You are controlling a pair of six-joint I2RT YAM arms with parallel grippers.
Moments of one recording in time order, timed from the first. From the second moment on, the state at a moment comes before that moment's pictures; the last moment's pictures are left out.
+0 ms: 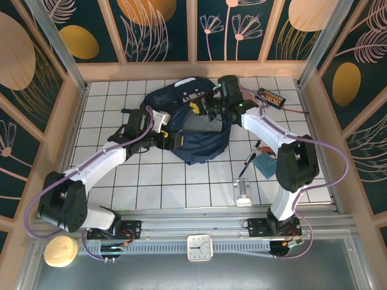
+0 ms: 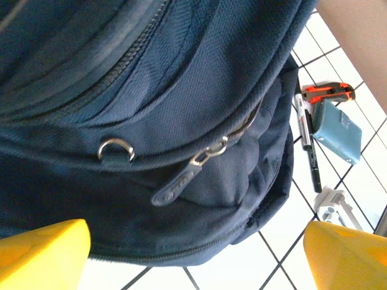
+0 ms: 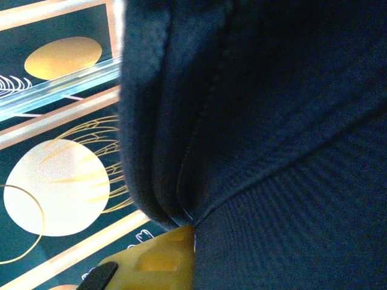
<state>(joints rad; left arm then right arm) -0.42 1.41 0.91 -0.22 0.49 -0.25 0.49 1.77 1.45 -0.22 -0.57 1.51</state>
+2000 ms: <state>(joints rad) -0.25 1.80 1.22 -0.44 0.13 -0.05 0.43 1.66 1.40 -0.35 -0.65 1.41</state>
